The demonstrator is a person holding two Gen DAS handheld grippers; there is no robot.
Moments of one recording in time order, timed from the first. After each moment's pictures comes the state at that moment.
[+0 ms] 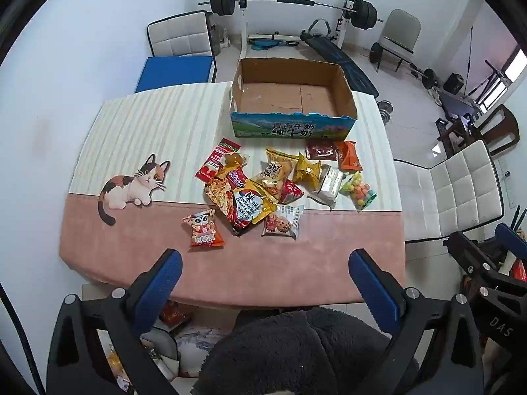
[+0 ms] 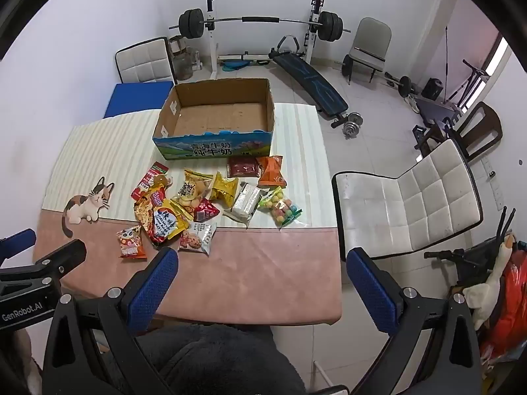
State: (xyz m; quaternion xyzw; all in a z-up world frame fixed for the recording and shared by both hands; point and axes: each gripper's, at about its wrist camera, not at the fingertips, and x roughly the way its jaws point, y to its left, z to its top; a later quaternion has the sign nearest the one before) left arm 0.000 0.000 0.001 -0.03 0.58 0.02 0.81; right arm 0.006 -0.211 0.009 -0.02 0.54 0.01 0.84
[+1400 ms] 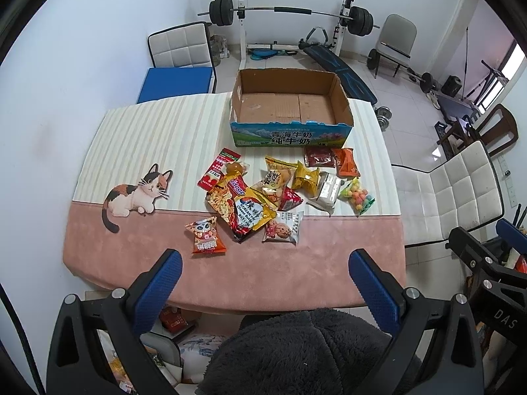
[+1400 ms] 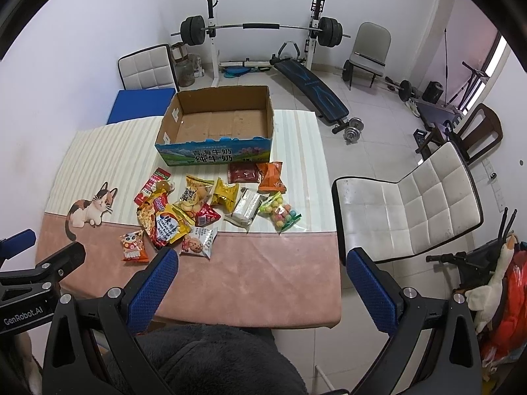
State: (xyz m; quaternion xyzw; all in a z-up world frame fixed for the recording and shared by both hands) left arm -0.007 -0.004 0.010 -0.02 0.56 0.03 0.83; right arm 0.000 -0.211 0.023 -0.02 0.52 0.01 0.85
